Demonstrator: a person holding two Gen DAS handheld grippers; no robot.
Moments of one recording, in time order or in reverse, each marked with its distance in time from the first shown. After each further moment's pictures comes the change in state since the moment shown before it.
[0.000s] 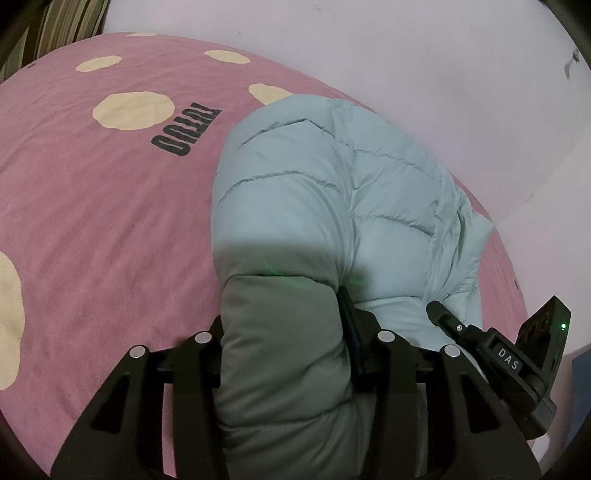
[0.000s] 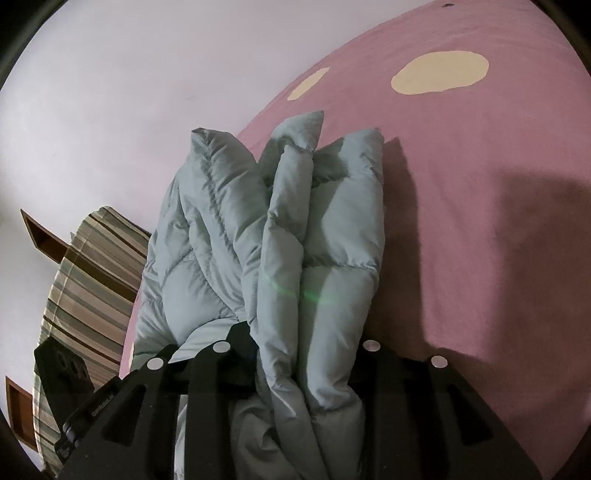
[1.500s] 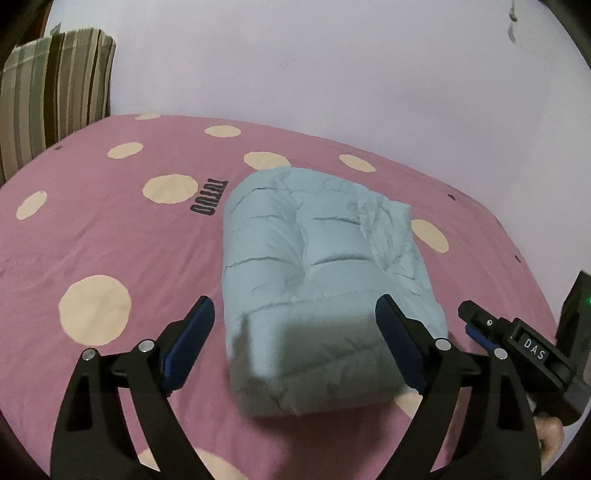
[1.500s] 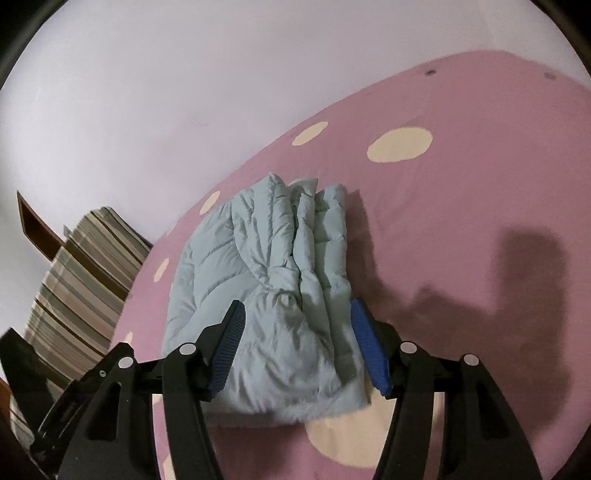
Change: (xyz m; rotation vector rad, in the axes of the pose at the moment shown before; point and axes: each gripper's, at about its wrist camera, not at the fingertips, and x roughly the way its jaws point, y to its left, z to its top) left arm -0.133 -0.055 -0.047 0.187 -0.179 0.131; right arm -0.134 0.032 -0.042 -0.105 -0.133 -0.137
